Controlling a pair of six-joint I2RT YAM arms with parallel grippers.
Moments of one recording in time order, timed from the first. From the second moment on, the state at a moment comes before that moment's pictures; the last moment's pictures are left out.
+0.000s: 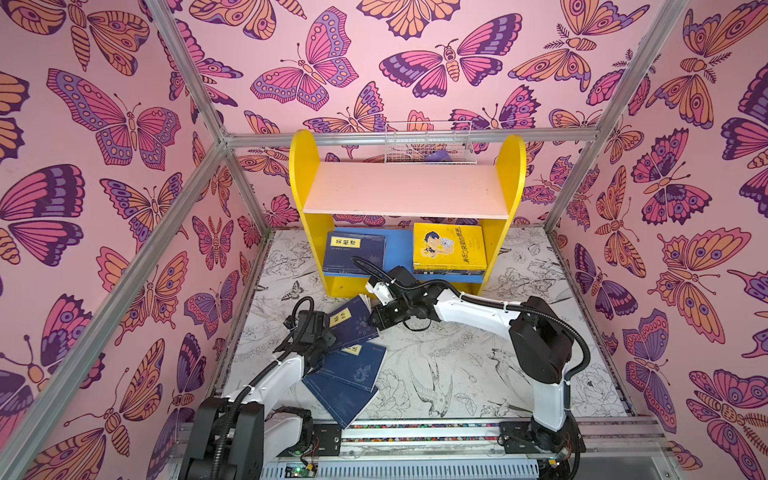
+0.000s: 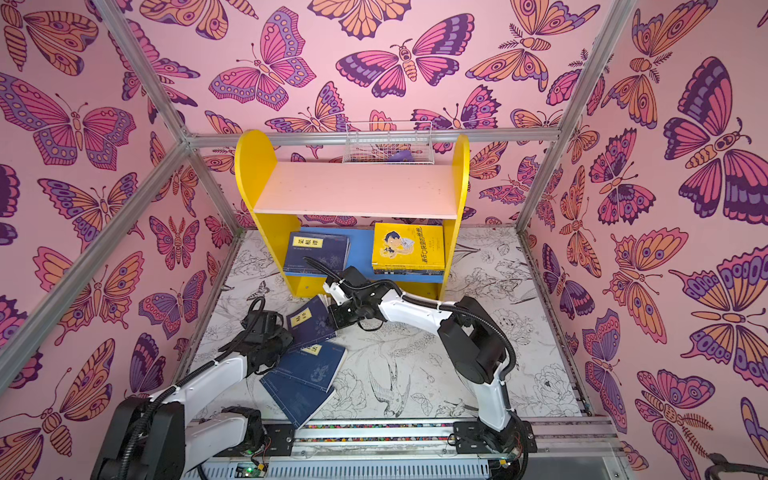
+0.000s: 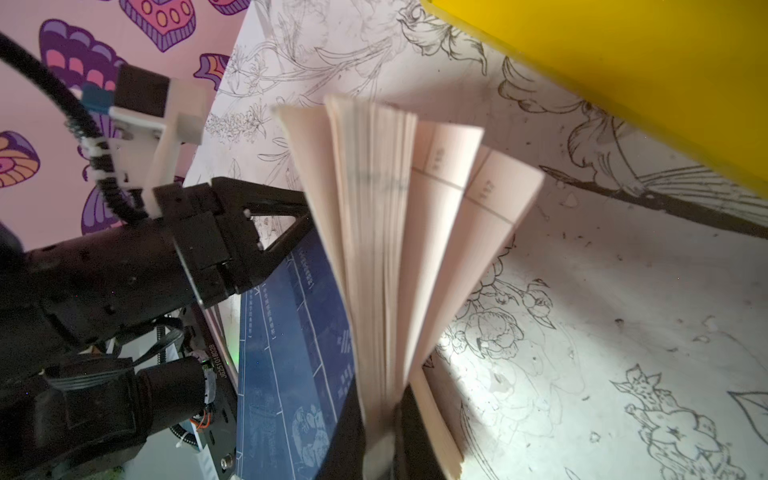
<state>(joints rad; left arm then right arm) -0.14 1.14 0.40 -0.26 -0.05 -1.01 0.89 1.95 1.44 -0.33 -0.40 0.47</state>
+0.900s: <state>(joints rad) -0.10 0.66 0.56 -0.71 -0.08 -1.01 0.74 1.64 1.34 -0.16 -0.31 0.53</state>
